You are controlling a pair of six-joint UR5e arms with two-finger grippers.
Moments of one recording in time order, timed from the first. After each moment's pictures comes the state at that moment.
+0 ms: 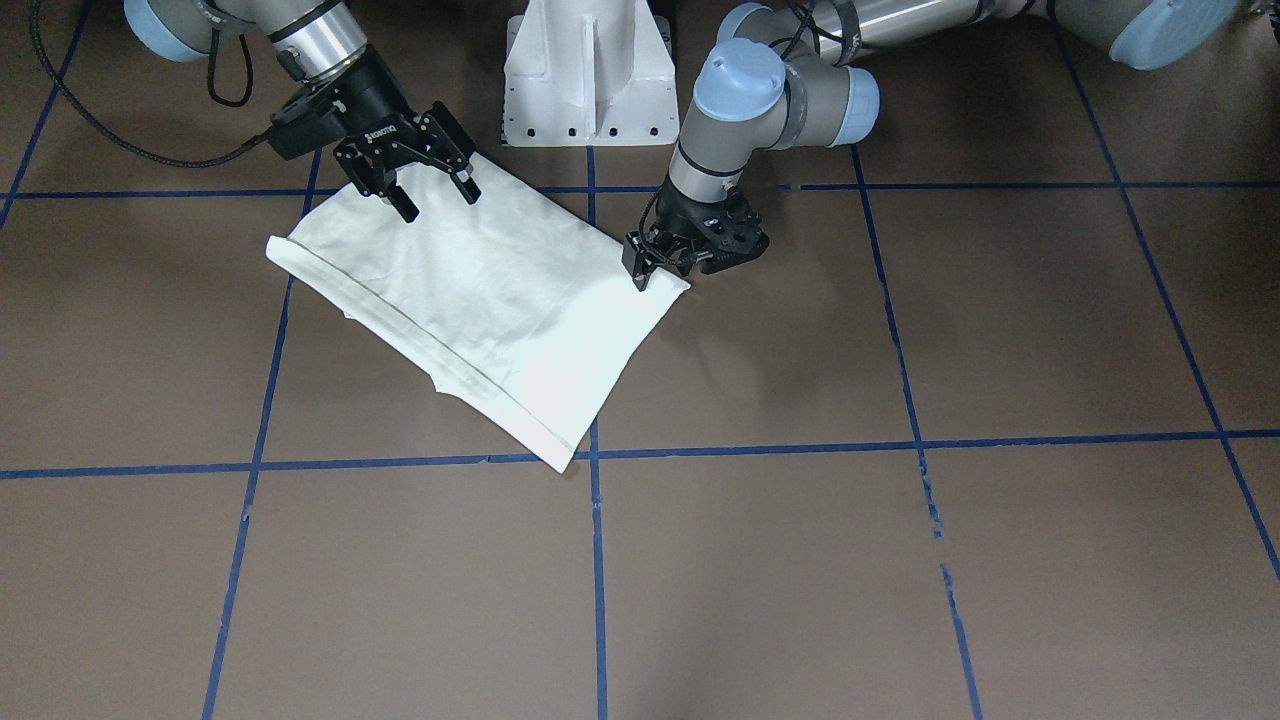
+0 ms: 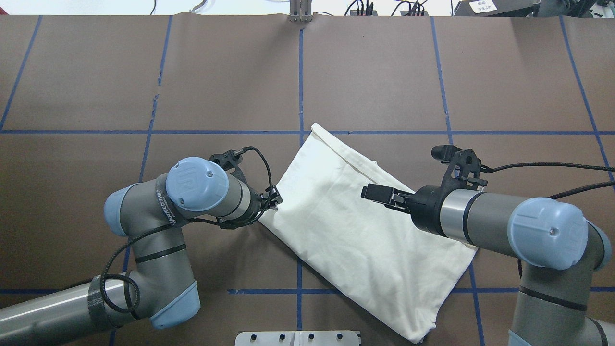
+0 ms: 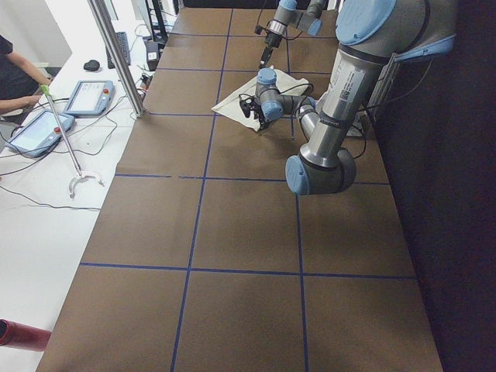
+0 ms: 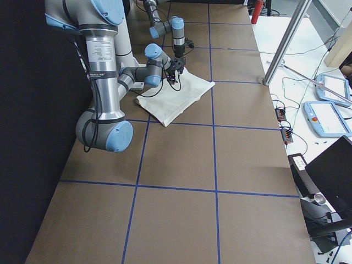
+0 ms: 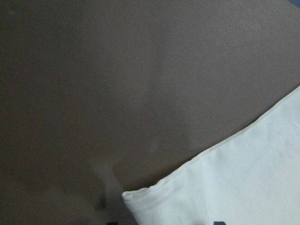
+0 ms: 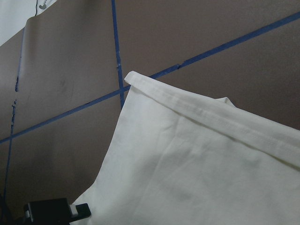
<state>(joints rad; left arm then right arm) -0.42 -2.12 -1.67 -1.91 -1.81 -1.80 0.39 -1.45 2.11 -0.95 1.54 1.60</state>
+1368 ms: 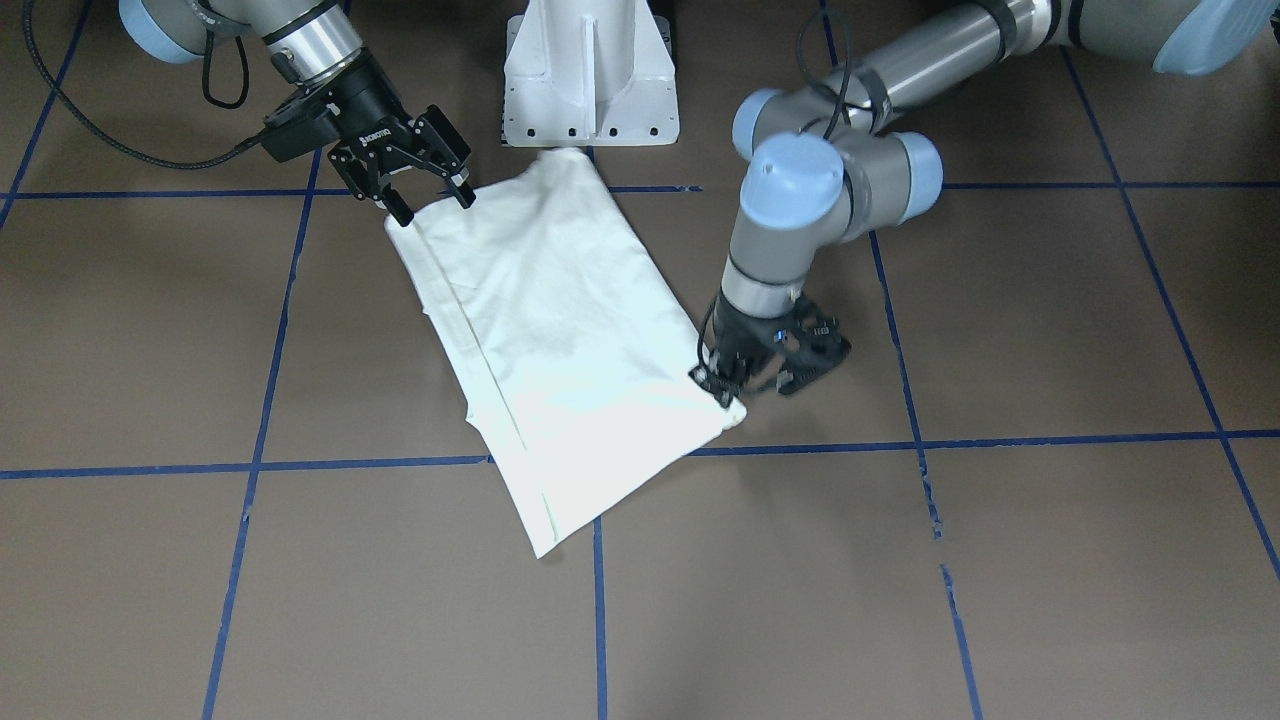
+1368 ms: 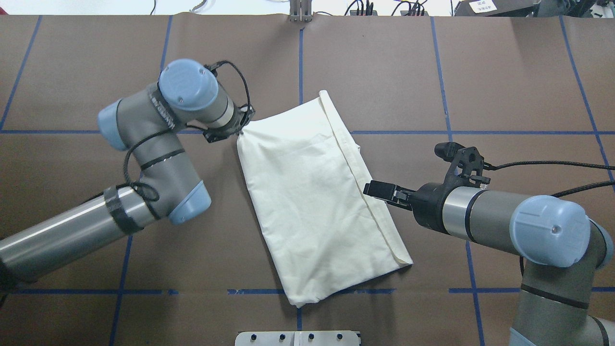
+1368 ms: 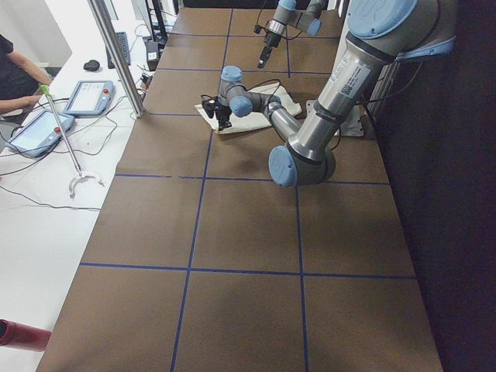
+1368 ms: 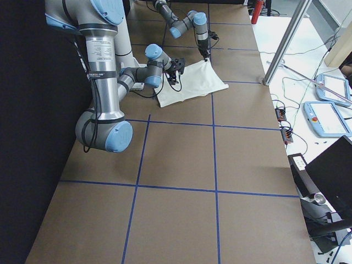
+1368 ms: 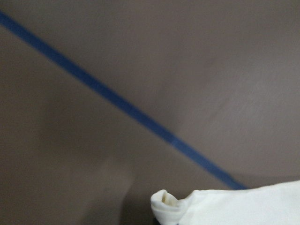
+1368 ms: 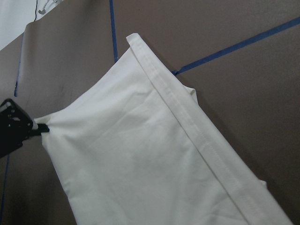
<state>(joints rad) -0.69 -2.31 -1.38 -1.88 -1.81 -1.70 0.40 -1.45 2.11 -0.95 1.53 1.60</state>
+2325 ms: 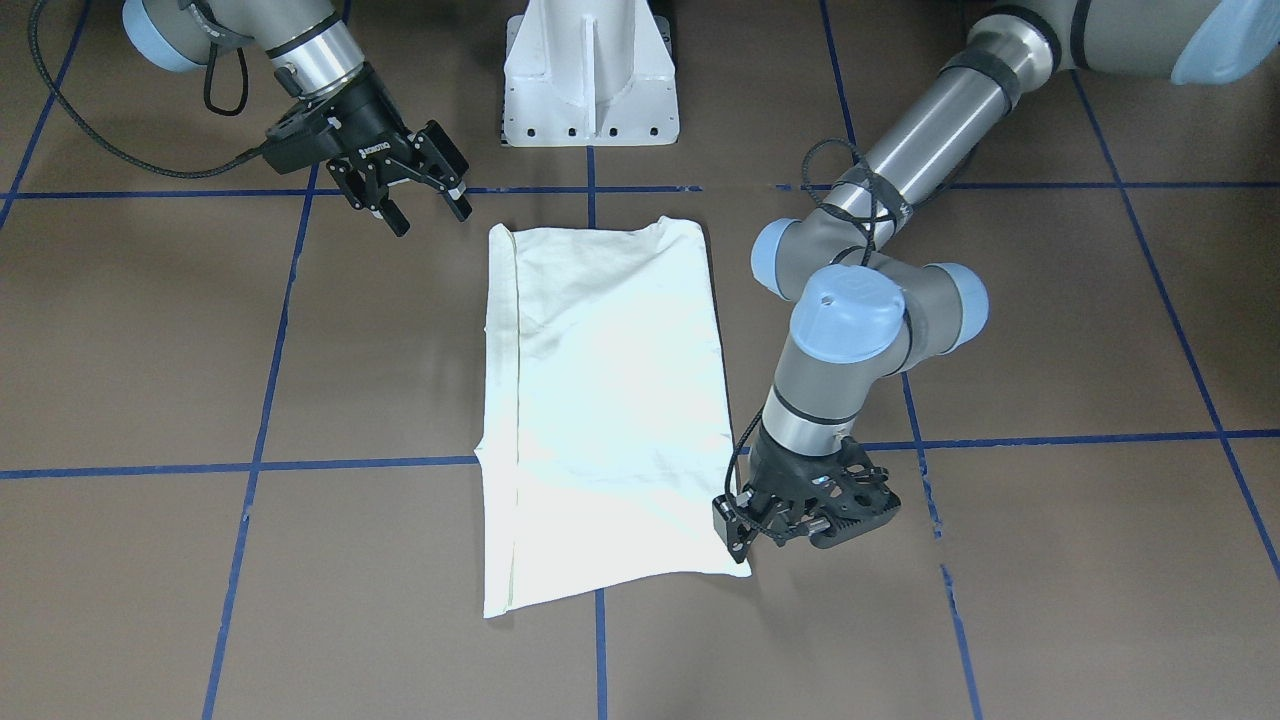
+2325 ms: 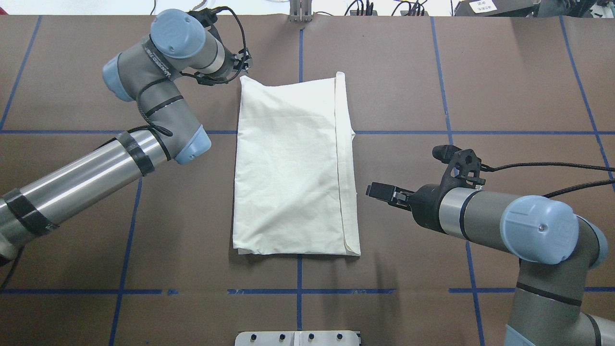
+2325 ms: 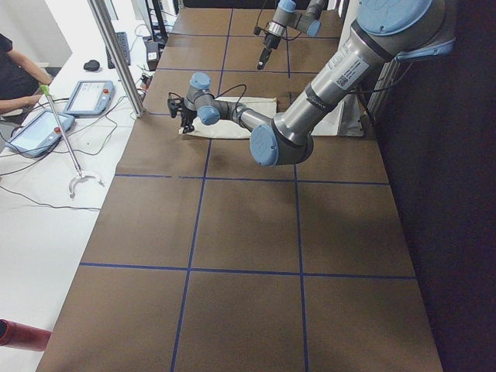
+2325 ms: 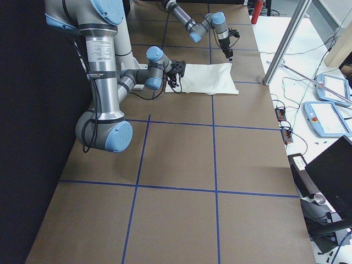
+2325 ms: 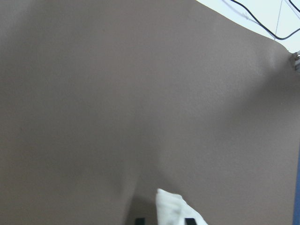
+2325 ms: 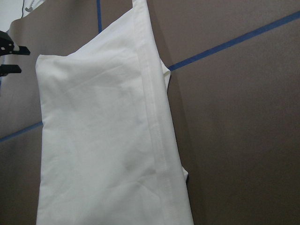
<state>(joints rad) -0.81 -2.40 -1.11 -2.18 -1.82 -1.45 0.40 -1.45 2.07 -0.96 1.53 1.59</state>
